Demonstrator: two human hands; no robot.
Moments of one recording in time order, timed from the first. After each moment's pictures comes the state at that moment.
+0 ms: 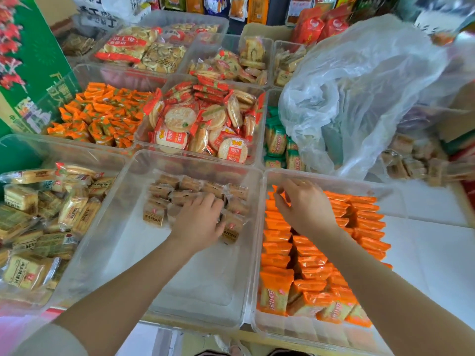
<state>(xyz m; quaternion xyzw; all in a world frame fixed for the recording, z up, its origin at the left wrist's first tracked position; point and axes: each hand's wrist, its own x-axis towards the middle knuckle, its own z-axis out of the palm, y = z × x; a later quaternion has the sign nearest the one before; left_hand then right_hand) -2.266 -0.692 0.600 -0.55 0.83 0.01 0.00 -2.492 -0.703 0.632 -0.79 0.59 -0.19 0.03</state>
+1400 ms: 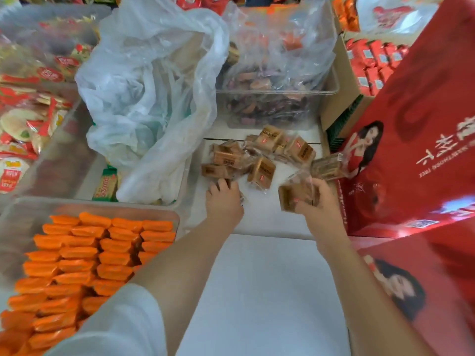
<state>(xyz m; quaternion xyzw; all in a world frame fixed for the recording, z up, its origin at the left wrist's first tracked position) -2.767 -0.812 0.512 -0.67 0.73 0.11 0.10 -2.936 -0.750 0.566 -0.36 0.66 -0.47 0.46</state>
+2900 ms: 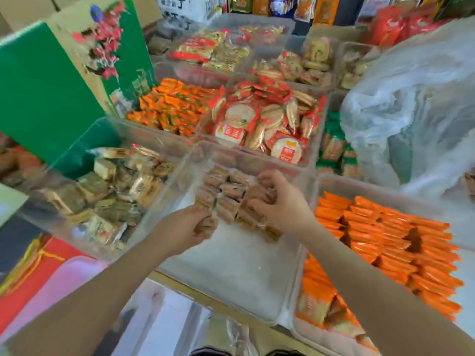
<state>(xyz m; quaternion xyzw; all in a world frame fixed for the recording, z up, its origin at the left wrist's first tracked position) -2.153 -0.640 0.605 -0.64 0.73 0.23 -0.01 -2.386 -0.705 0.639 -0.73 0.50 -0.25 0.40</state>
